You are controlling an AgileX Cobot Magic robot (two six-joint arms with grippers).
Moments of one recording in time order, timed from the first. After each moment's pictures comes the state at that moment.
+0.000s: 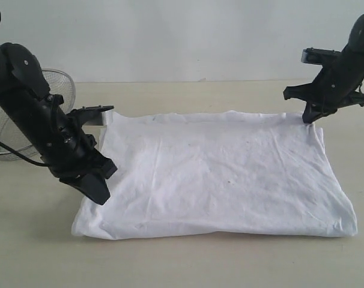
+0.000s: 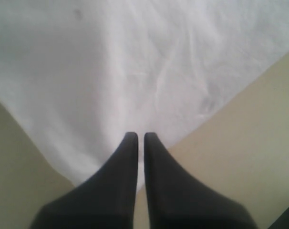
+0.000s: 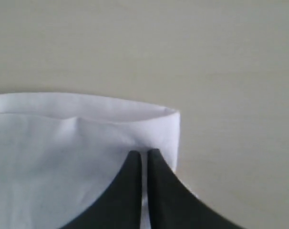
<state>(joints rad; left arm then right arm) -0.26 1.92 -1.16 -0.50 0.99 0.58 -0.19 2.32 -1.83 0.22 0.86 -0.17</state>
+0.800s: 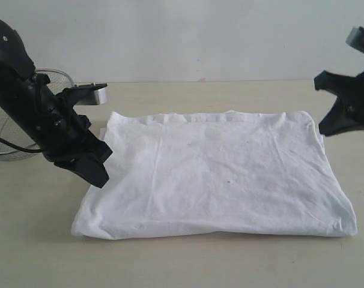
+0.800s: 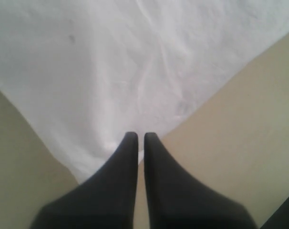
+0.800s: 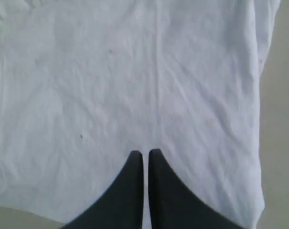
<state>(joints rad) -0.26 1.81 -1.16 -0.51 0.99 0.58 -0.24 1.65 -1.09 0.63 0.86 -0.37</state>
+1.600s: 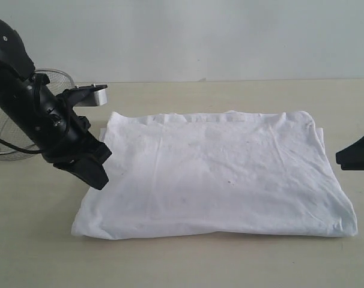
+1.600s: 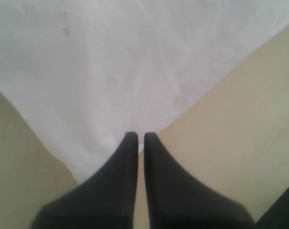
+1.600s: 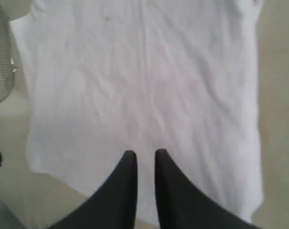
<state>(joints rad) -0.26 1.81 -1.16 -0.51 1.01 0.58 -0.57 1.85 -0.95 1.04 1.08 -0.90</state>
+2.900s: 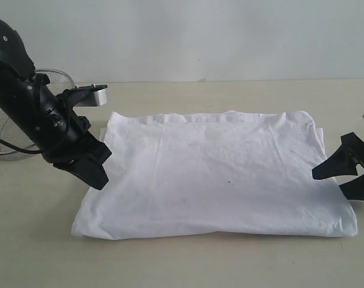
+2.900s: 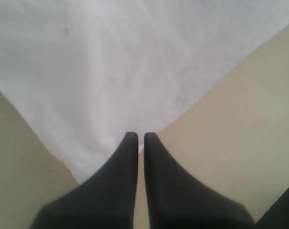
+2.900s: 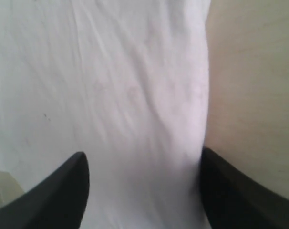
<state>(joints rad) -0.26 1.81 -1.16 -0.51 1.01 0.58 -0.52 2.04 -0.98 1.02 0.99 -0.95</state>
